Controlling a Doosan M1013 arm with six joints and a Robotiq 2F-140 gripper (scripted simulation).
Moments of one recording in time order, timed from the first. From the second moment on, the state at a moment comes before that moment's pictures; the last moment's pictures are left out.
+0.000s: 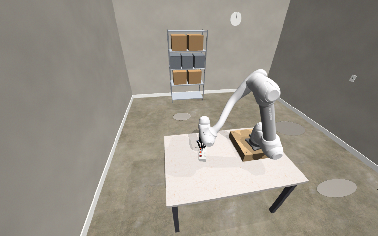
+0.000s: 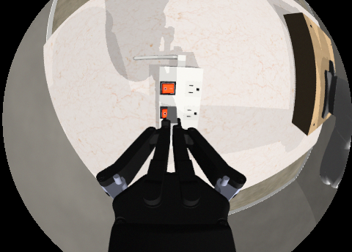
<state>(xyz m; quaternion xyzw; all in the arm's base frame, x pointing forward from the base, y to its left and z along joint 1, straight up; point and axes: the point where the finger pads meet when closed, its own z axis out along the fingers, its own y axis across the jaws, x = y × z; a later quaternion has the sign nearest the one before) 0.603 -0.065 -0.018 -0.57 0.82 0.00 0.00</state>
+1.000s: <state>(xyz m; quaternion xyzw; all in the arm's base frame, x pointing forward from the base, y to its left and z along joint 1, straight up) 0.603 -0.065 0.005 -0.57 0.82 0.00 0.00</state>
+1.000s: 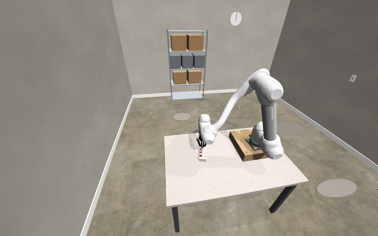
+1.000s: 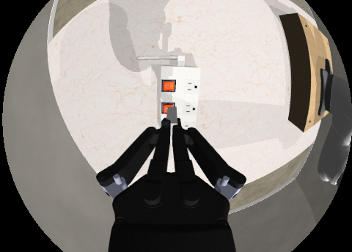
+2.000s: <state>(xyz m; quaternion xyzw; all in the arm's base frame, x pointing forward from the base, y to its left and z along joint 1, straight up) 0.603 -0.065 0.021 -0.57 0.82 0.00 0.00</state>
